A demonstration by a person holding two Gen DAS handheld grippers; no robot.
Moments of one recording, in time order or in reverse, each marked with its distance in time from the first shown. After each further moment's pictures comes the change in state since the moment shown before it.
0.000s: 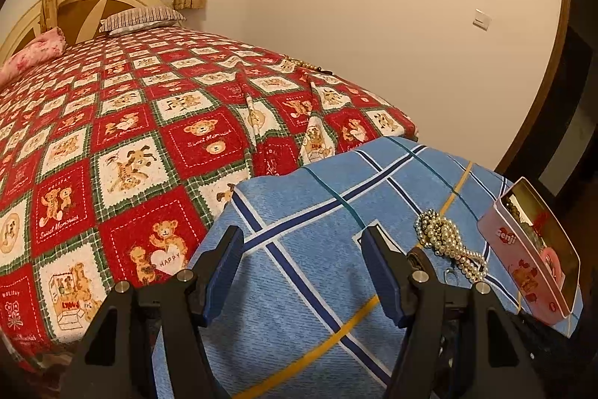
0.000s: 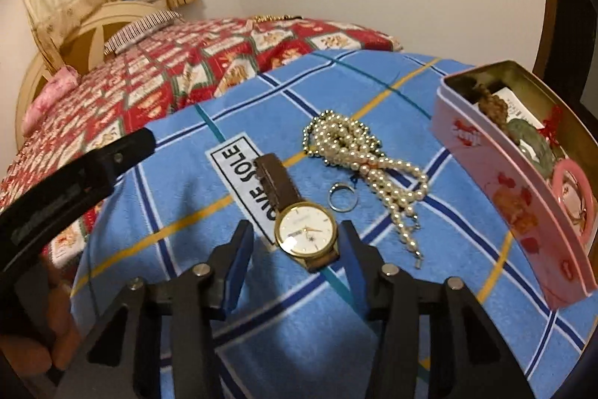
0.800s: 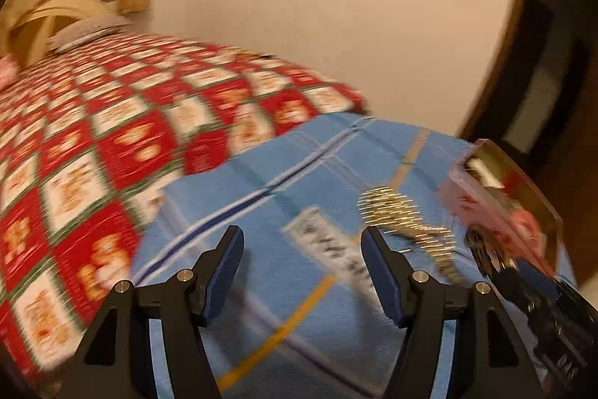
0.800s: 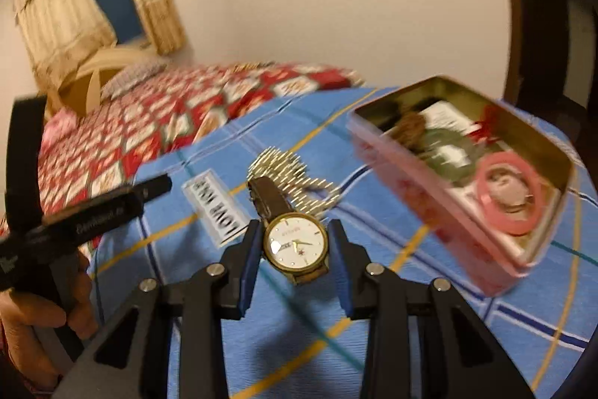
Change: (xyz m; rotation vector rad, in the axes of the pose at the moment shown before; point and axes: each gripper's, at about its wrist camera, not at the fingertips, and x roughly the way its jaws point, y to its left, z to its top) left arm 0.011 -0.040 0.001 0.154 0.056 -0.189; right arm -0.064 -0.053 -0.019 0.090 -0.207 -0.015
